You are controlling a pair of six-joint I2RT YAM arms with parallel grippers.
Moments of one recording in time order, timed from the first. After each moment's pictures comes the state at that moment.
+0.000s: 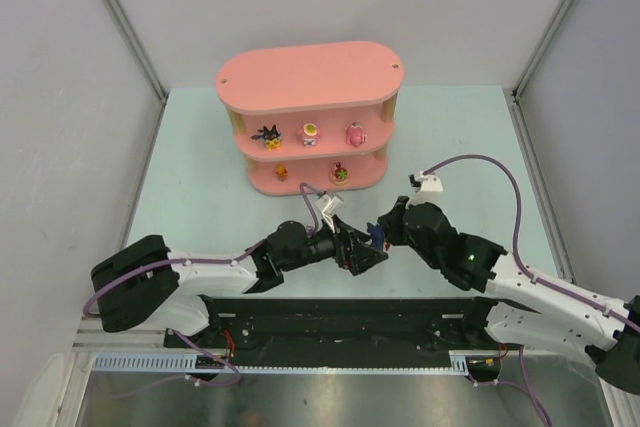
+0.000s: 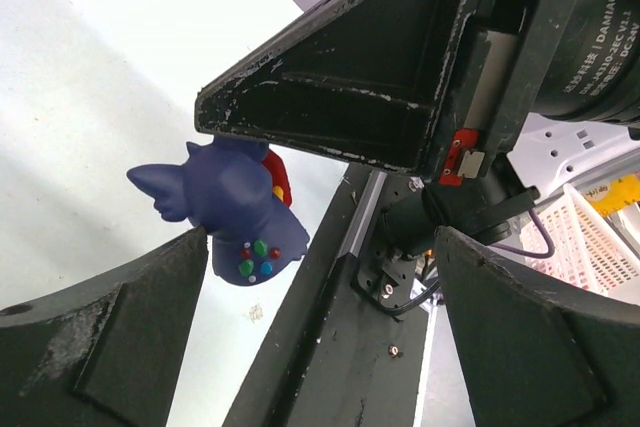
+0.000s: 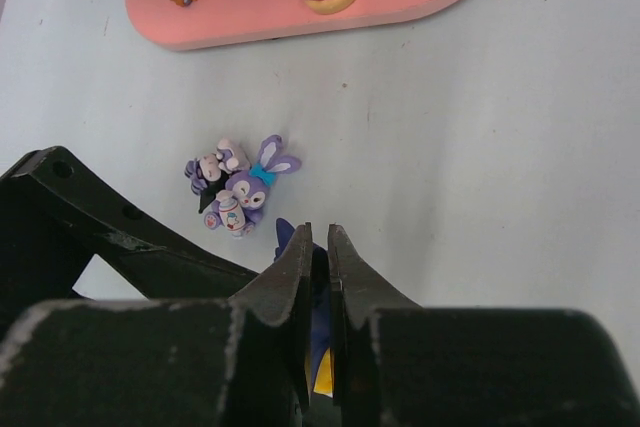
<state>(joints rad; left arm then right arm) -1.08 1.37 0.47 0.85 0.14 -0.68 0.96 0.88 0.66 -0.30 0.45 0.73</state>
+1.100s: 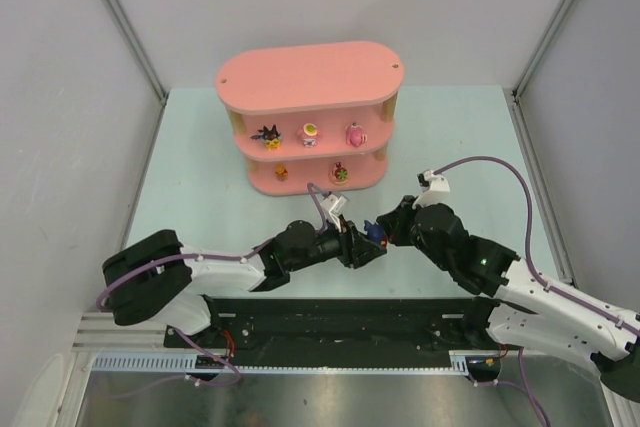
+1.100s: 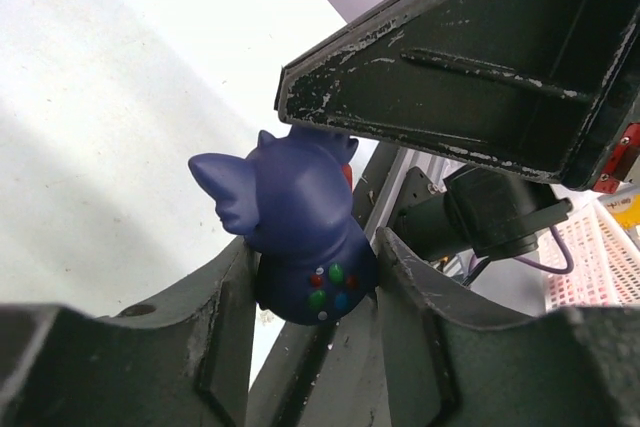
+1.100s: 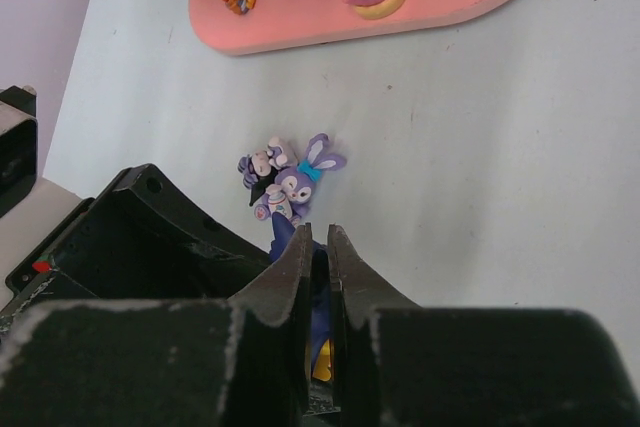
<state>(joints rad) -1.09 1.44 0.50 0.83 0.09 -0.70 0.96 0.79 0.66 -0.30 0.38 0.76</state>
